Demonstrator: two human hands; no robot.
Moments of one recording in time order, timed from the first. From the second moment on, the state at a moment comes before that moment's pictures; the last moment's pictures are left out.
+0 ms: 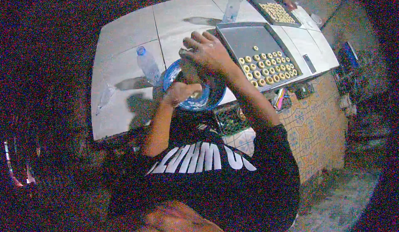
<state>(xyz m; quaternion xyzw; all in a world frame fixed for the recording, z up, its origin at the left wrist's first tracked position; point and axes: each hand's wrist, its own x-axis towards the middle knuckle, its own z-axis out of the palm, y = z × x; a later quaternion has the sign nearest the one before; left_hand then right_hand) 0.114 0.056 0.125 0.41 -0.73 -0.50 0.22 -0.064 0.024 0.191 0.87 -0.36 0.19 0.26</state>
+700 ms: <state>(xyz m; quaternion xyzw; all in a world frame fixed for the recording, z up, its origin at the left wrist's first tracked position) 0.101 0.026 0.105 0.04 -0.23 -0.73 0.64 -0.021 0.070 0.118 0.72 -0.63 0.30 -0.04</state>
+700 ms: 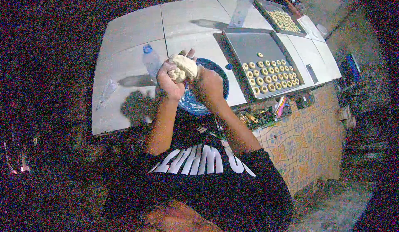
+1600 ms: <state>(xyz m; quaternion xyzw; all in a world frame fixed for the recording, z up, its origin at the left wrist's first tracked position) 0.165 0.016 0.131 0.12 -0.49 -0.81 0.30 -0.060 0.121 0.175 0.88 -0.44 0.12 0.09</state>
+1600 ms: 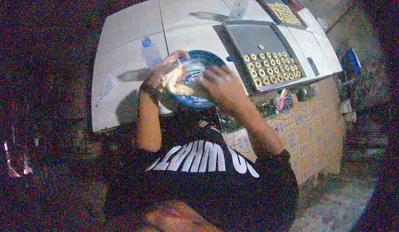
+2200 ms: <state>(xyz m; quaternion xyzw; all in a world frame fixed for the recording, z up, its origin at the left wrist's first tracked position) 0.131 0.034 0.111 0.25 -0.58 -0.63 0.45 -0.073 0.047 0.194 0.83 -0.49 0.20 0.18</state>
